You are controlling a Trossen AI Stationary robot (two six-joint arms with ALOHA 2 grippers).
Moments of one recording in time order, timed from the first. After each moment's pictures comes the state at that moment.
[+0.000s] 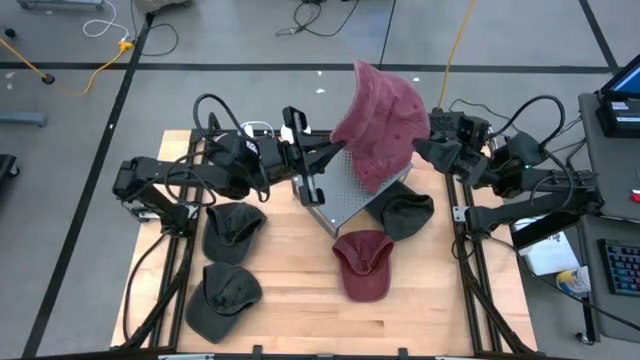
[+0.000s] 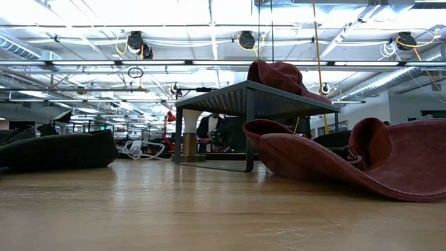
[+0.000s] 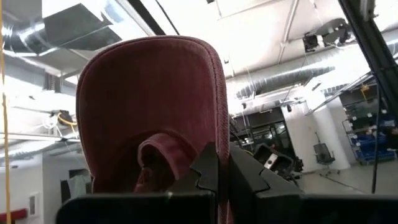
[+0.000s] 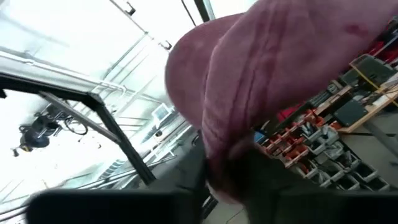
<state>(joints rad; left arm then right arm) -0.04 1.58 1.54 0.68 -0.10 0.35 0.01 0.86 1.02 0.37 0.09 0.75</state>
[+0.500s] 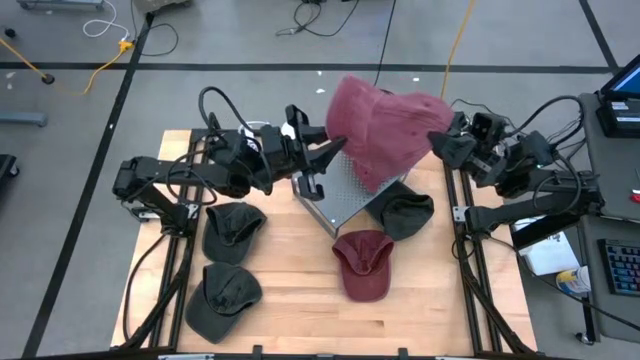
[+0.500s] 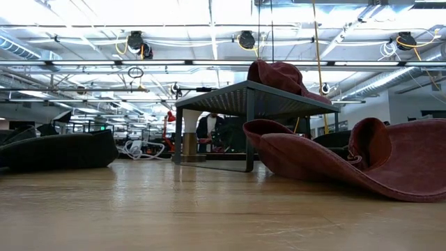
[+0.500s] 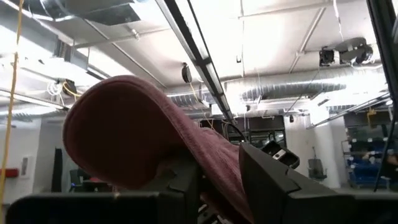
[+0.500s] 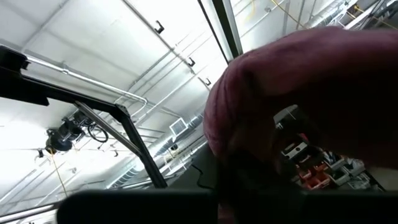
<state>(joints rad) -0.04 1.58 1.54 0.68 -0.16 0.17 0.01 0.84 1.02 0.48 0.07 0.69</state>
